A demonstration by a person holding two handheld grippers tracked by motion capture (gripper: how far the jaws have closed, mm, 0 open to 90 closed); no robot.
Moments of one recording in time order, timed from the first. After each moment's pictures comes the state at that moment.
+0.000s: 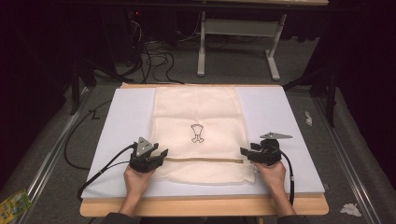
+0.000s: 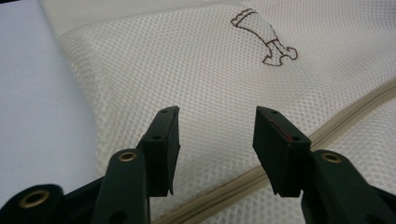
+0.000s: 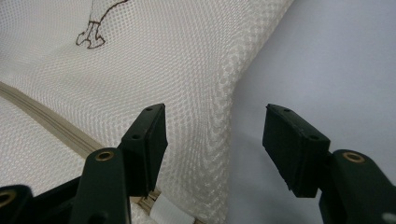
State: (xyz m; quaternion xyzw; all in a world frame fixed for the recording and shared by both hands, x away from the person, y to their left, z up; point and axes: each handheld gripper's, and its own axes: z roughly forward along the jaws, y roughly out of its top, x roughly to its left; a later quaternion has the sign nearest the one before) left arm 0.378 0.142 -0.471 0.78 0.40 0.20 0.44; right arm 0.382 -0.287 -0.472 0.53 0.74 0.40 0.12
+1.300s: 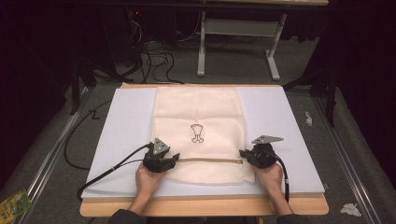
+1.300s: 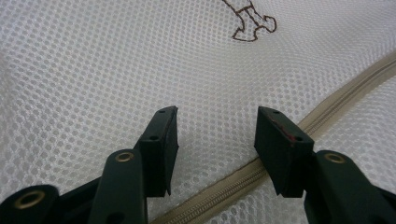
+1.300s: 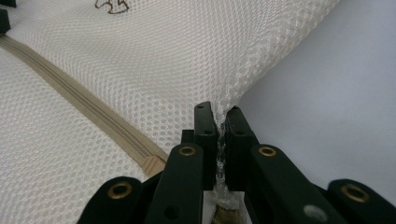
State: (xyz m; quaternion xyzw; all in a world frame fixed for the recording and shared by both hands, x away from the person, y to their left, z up) left arm 0.386 0.109 -0.484 0.81 0.38 0.17 0.40; right arm 0.372 -0.268 -0.471 0.48 0.78 0.37 0.14
